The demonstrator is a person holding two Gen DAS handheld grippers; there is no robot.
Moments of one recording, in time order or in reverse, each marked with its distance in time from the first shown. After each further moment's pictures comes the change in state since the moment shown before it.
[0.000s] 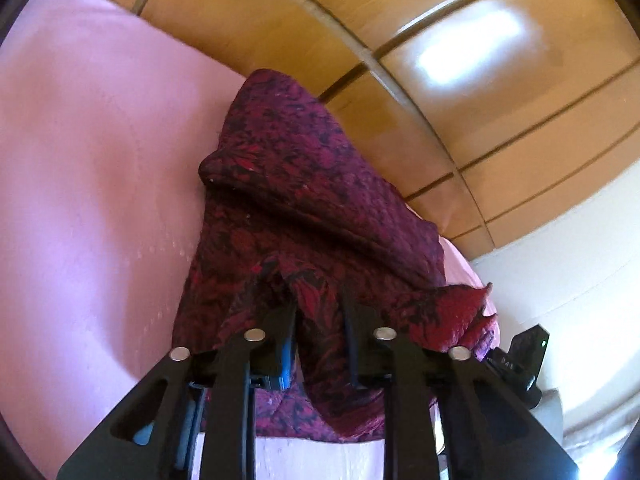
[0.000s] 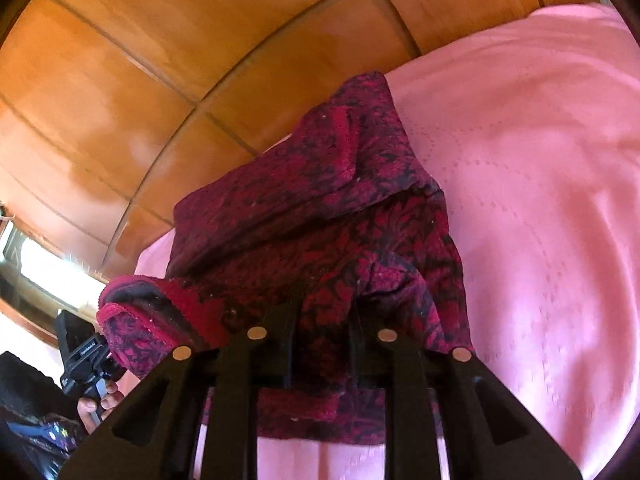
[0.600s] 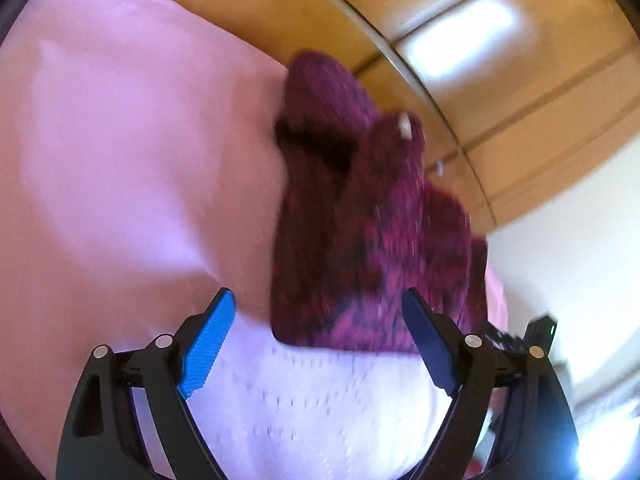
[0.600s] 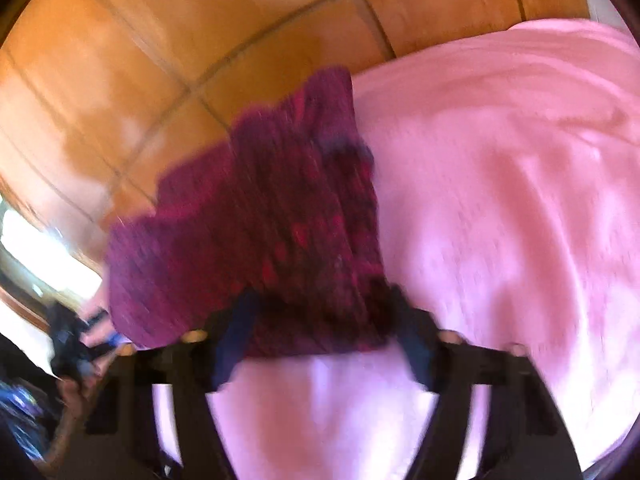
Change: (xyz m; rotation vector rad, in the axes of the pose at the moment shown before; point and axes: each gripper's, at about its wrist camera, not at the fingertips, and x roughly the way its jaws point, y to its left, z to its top) left arm -0.034 0.047 -0.053 0.099 0.012 0.006; right arm -0.038 -0.029 -0.052 -0.131 -0.018 -0.120
